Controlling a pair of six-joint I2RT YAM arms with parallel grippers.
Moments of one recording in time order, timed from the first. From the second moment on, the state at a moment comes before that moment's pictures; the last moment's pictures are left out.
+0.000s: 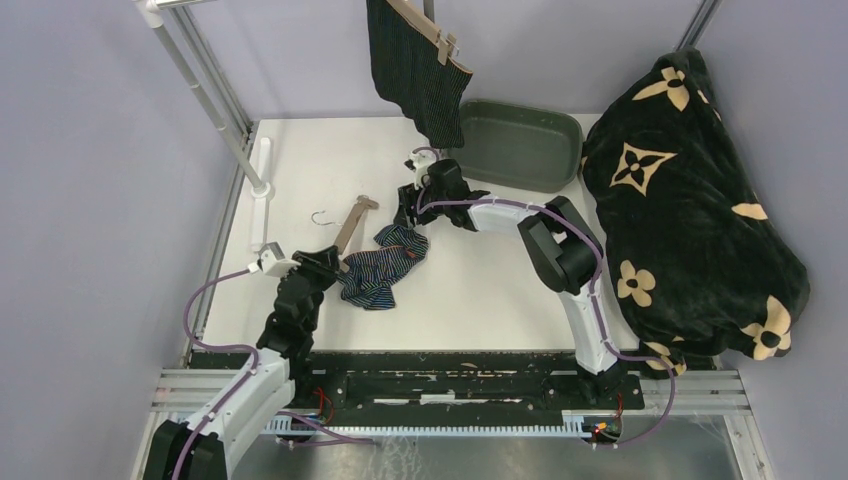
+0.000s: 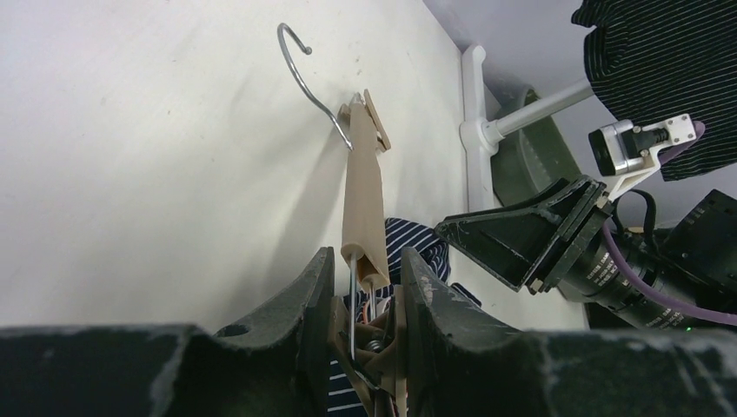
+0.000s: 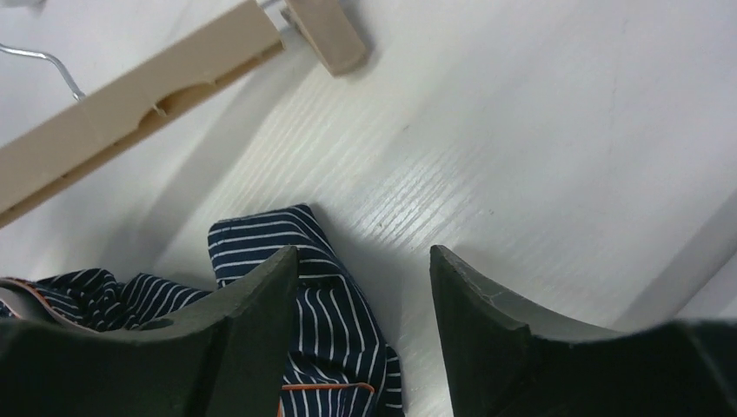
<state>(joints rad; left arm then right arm) -0.31 0.64 0.05 0.42 -0.37 -0.88 0.65 2.21 1.51 0.12 -0.32 0.24</state>
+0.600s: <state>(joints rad) -0.31 0.81 0.02 0.61 -0.32 -0.88 0.63 2.16 1.41 0.15 -0.33 0.25</state>
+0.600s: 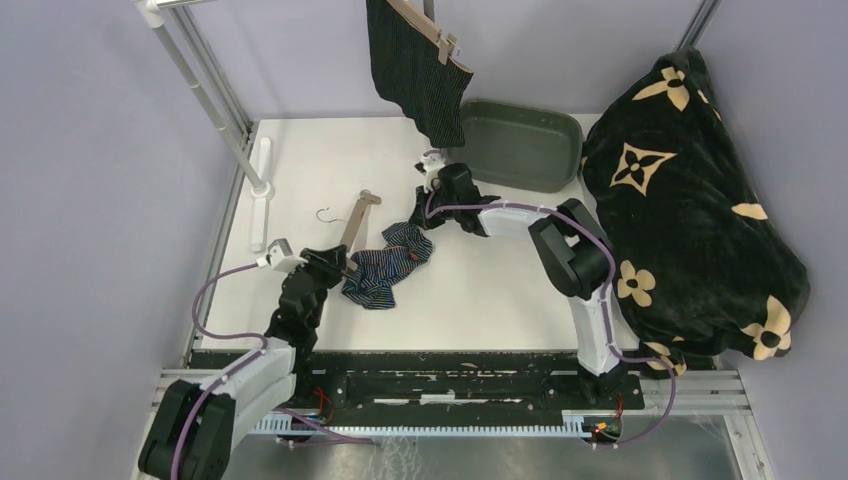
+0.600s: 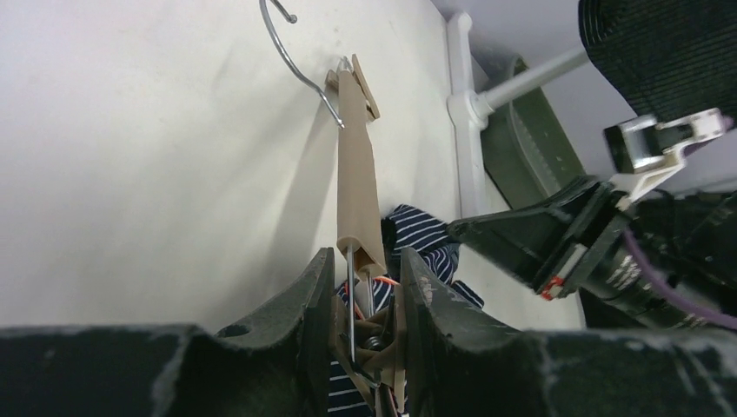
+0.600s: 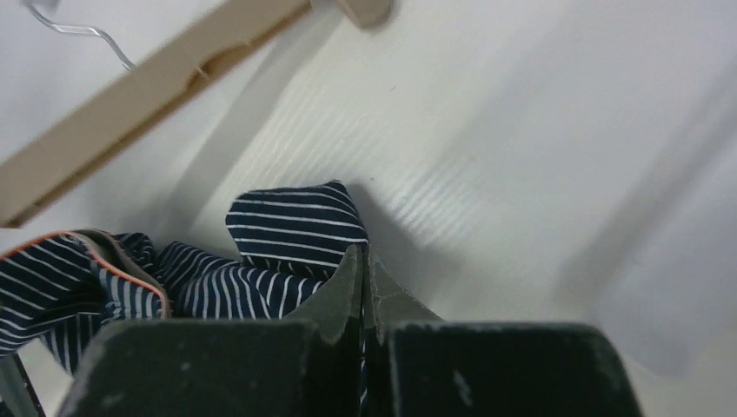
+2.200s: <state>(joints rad) -0.46 1.68 0.05 1.53 -0.05 -0.95 0.46 1.65 1.14 0.11 -0.03 0.22</state>
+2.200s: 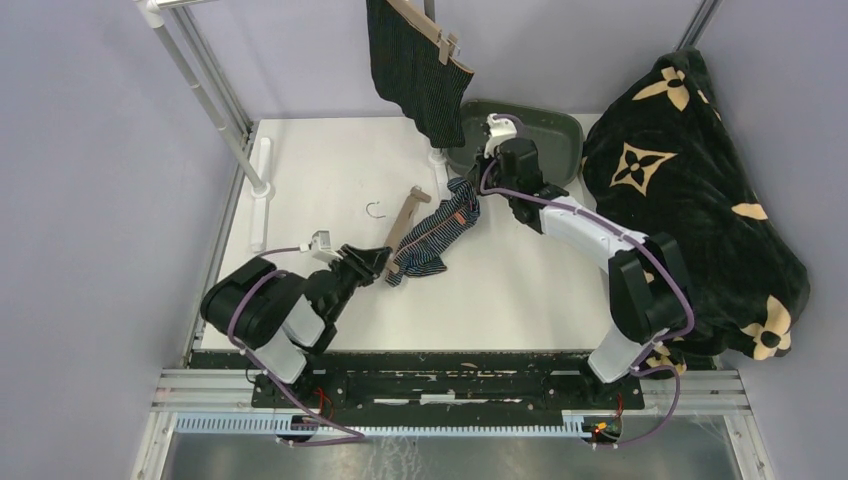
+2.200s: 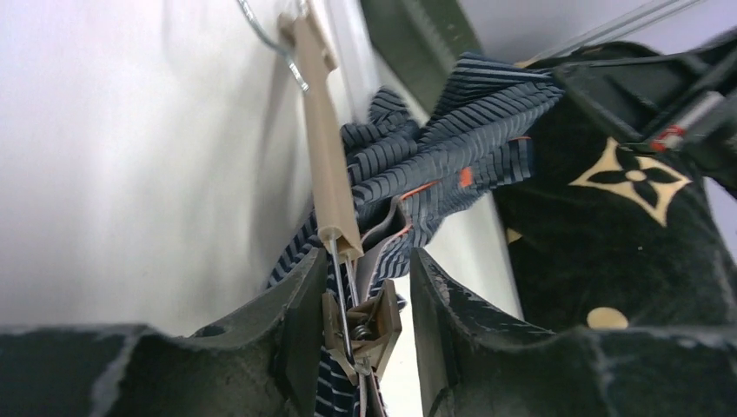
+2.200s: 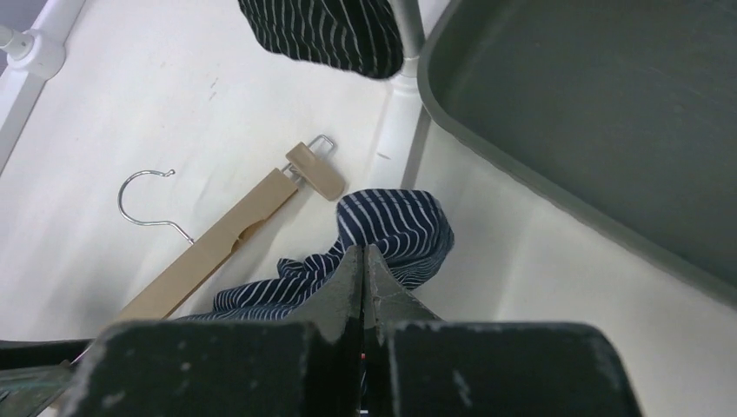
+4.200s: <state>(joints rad) -0.26 1.56 0.54 0.77 0.02 -0.77 0.47 1.72 1.20 0.05 -0.24 0.09</state>
